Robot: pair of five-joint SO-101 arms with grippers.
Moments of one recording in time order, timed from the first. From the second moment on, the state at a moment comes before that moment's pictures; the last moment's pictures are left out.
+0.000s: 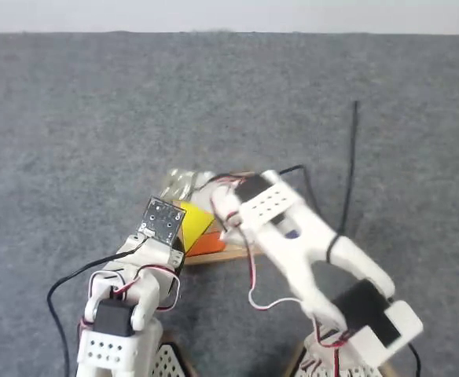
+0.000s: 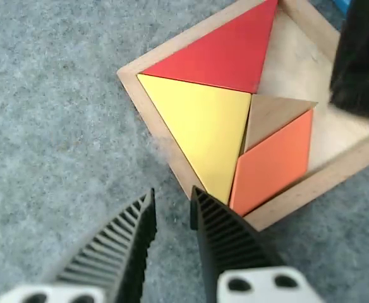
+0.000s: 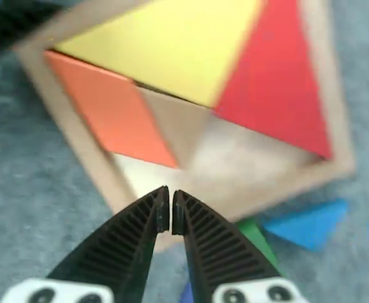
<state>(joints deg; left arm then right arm) 3.2 -102.5 96.9 69.4 -7.5 -37.3 -2.4 27.9 60.0 39.2</state>
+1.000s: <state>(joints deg) 3.2 -102.5 96.9 69.4 -7.5 -21.5 9.9 23.9 60.0 14.9</state>
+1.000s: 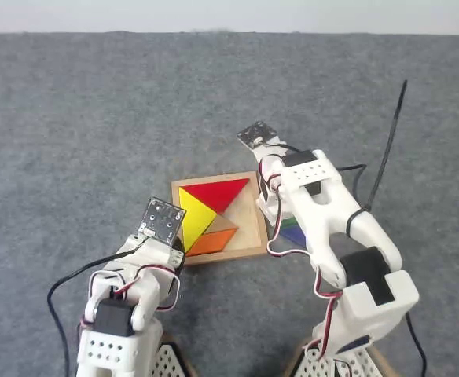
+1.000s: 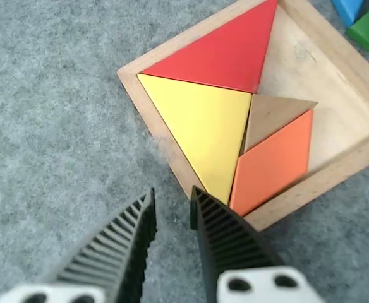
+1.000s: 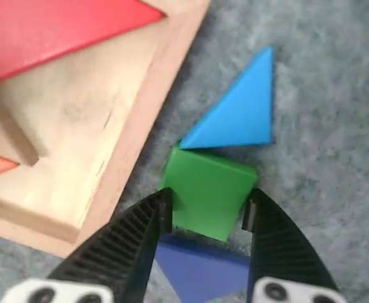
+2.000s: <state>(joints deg) 3.2 -102.5 96.9 69.4 -7.5 -23.9 14.9 20.0 62.9 9.1</state>
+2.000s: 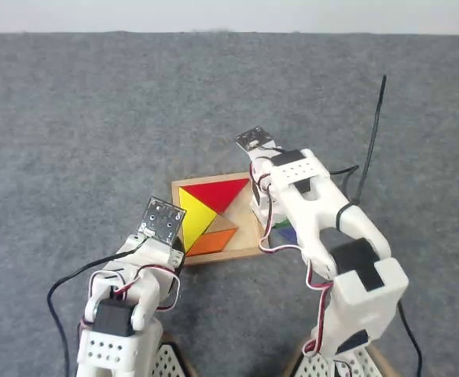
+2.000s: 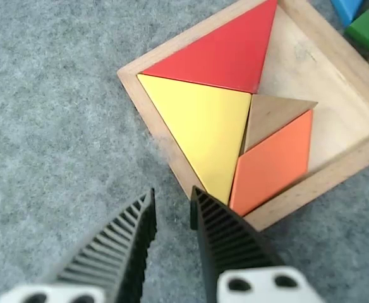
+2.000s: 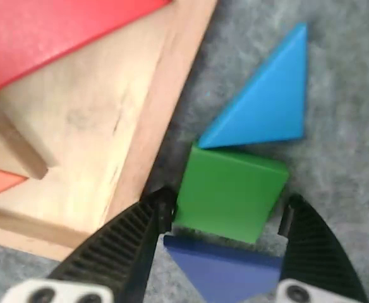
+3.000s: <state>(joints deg) 3.2 -102.5 96.9 69.4 -7.5 -34.3 0.9 14.2 69.3 15.2</state>
